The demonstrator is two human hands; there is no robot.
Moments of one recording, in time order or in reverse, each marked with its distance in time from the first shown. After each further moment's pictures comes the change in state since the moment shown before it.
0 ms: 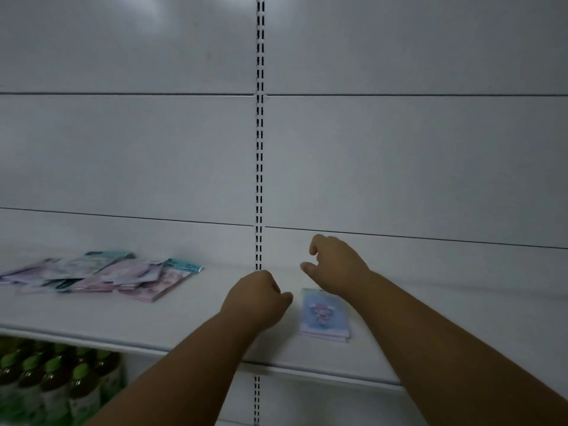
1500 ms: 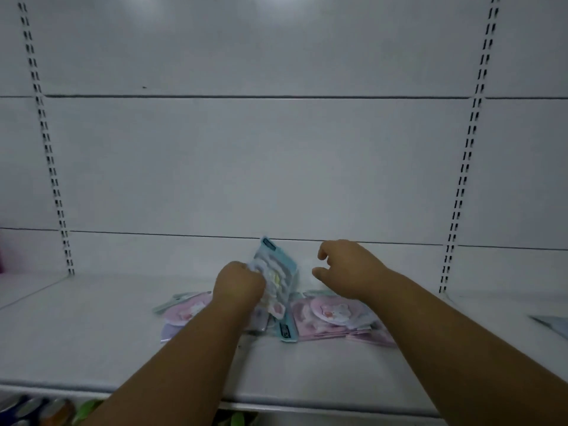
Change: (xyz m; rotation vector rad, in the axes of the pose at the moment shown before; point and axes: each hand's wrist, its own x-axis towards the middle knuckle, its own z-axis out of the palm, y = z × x) left_hand 0.154 -0.397 -0.219 -0.648 0.088 -0.303; right_hand 0.141 -0.383 0.156 -0.099 -0.103 0.071
